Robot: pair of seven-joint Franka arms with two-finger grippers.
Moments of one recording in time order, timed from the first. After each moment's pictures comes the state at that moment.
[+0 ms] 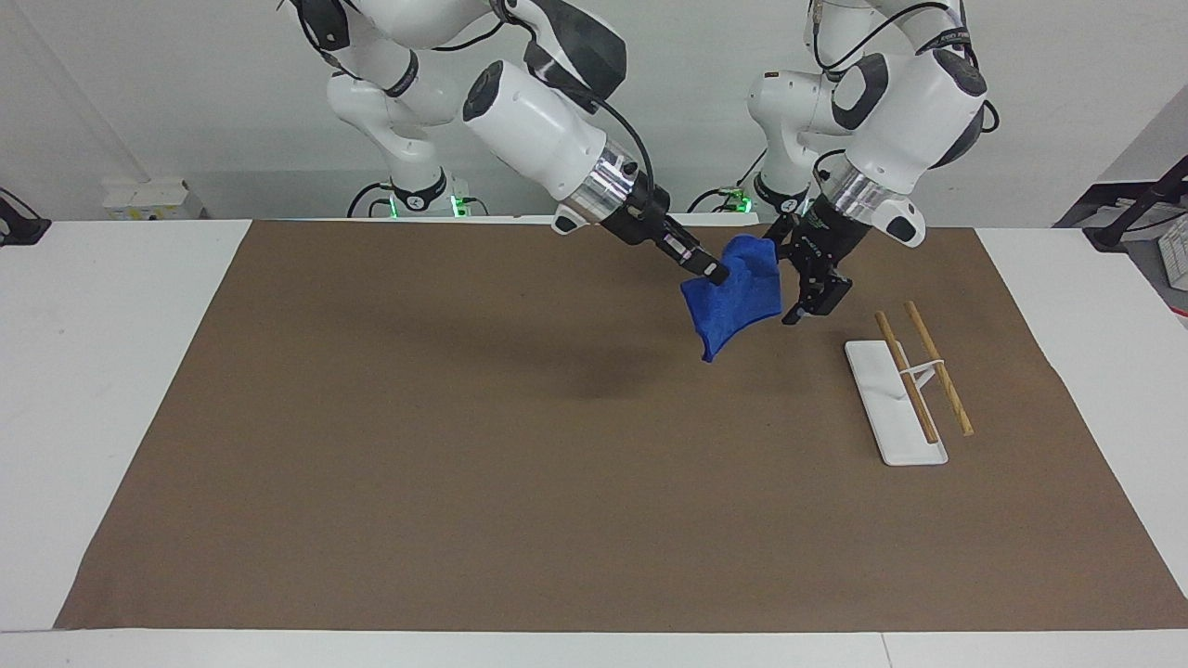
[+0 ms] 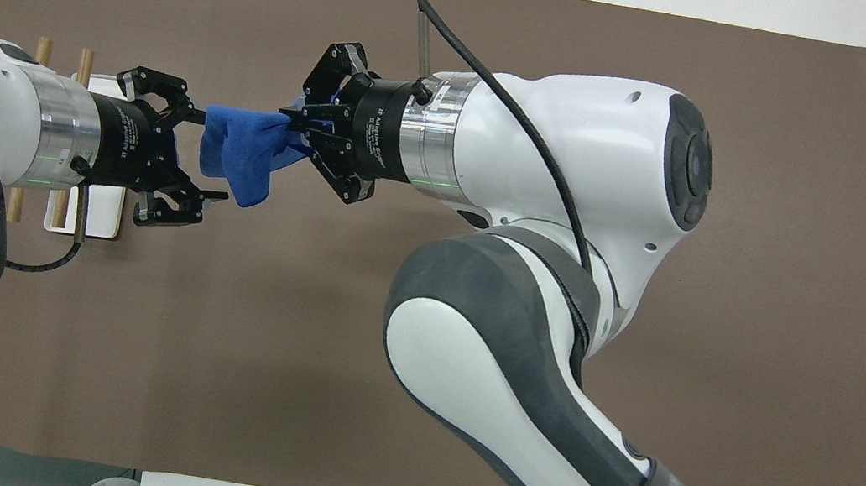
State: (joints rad) left arm -0.34 -0.16 -0.02 -2.08 -0.38 2.18 -1.90; right arm -0.03 0.32 0.76 -1.60 0.56 2.48 1.50
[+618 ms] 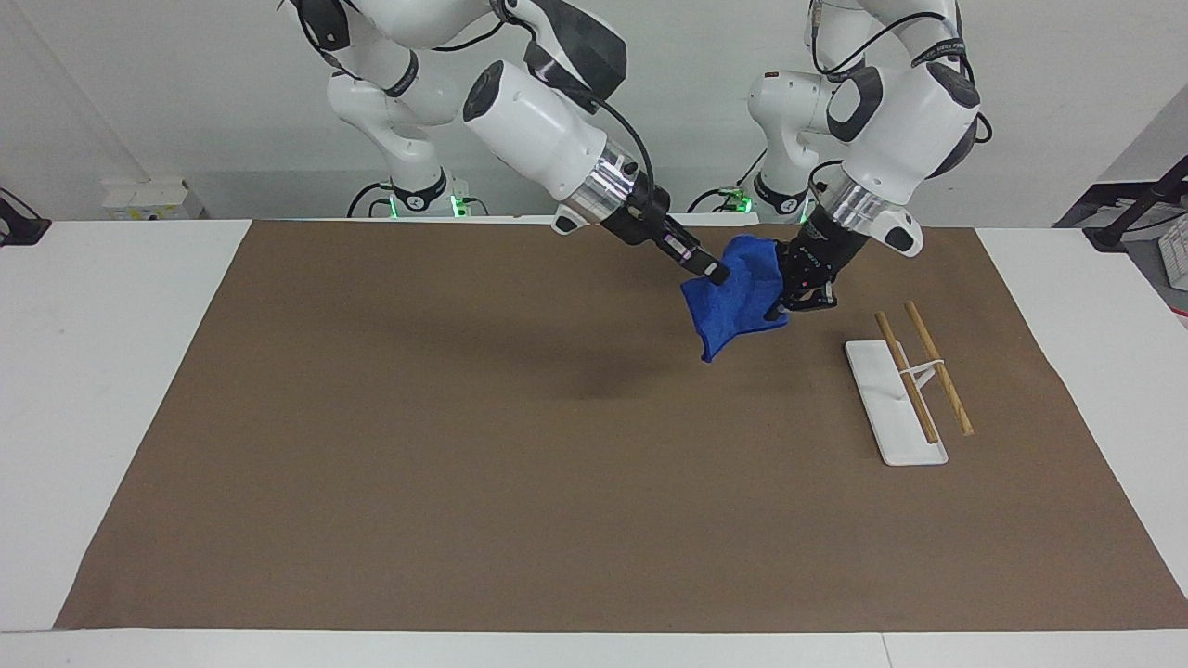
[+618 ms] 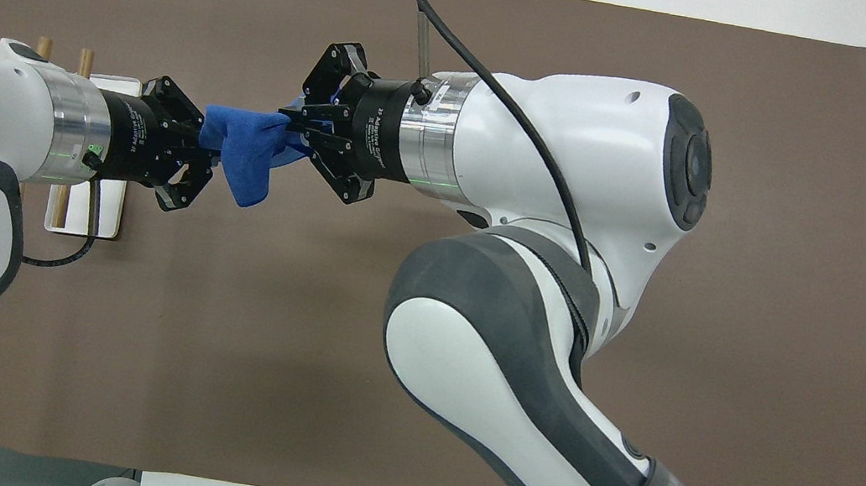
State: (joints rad) left arm -0.34 -0.15 -0.02 -2.09 -0.38 2.20 -1.91; right arm -0.03 0.32 0.76 -1.60 0.56 2.48 1.50
